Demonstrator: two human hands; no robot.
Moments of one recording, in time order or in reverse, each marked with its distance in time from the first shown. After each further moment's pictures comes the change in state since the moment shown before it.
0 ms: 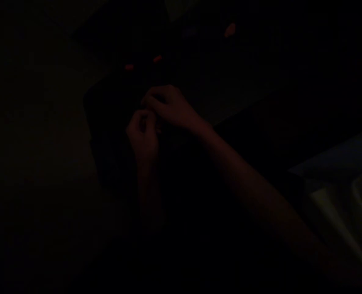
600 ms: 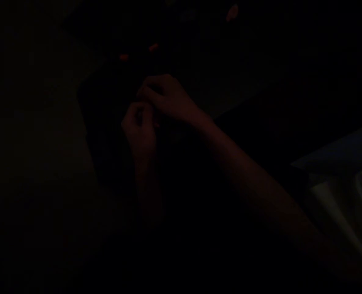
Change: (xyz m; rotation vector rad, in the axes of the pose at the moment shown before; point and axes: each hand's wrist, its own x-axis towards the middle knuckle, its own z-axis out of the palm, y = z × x) left_hand 0.001 -0.001 -0.001 -0.010 0.000 -0.028; right_hand 0.000 -0.005 -0.001 0.002 0.005 0.016
